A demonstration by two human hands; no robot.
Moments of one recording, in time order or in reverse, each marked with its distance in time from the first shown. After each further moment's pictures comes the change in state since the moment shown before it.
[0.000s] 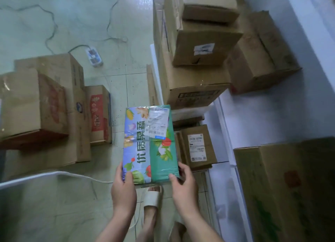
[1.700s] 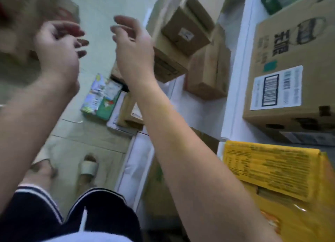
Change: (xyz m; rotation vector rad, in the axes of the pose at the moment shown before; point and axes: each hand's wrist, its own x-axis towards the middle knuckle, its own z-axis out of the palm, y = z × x) left_hand -0.026 0.076 -0.052 -0.894 0.166 0.263; right_hand -0.116 -0.240 -0.002 -0.282 -0.367 -0.614
